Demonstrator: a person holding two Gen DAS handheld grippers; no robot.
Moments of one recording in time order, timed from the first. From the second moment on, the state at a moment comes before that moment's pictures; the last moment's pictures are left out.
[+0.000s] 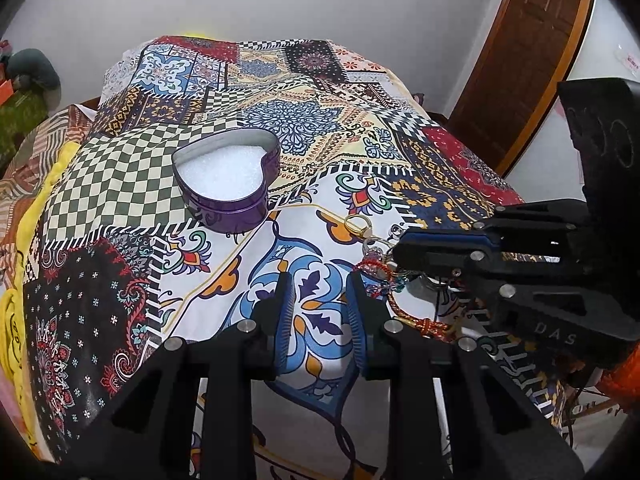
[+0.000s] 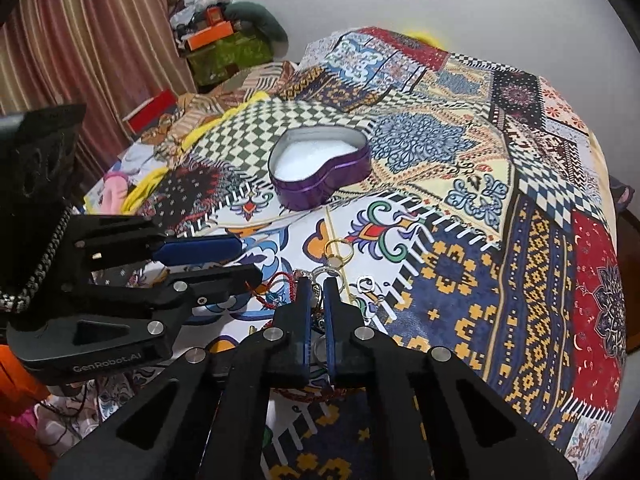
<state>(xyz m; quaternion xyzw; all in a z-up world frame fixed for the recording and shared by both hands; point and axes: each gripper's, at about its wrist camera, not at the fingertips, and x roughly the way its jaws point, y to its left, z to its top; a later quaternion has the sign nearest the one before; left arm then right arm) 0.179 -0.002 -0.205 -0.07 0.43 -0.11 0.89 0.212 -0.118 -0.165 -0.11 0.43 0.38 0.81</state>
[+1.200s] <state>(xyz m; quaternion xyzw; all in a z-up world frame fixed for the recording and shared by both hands) 0.244 -0.036 -0.214 -0.03 0.47 -0.13 0.88 0.221 -0.159 -0.160 -0.10 0.41 0.32 0.85</state>
